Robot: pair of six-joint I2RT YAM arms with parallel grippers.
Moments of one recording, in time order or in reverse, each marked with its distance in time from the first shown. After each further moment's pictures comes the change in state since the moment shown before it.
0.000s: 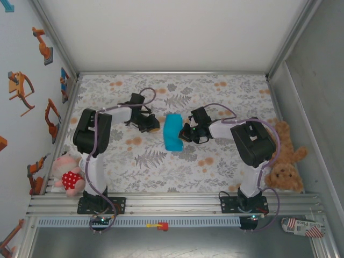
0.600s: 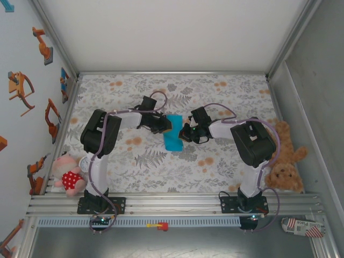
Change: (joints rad) left arm -0.132 0.054 -0.009 0.237 0.054 -0.167; right arm -0.001 0.002 0.008 -0.005 -0.004 -0.013
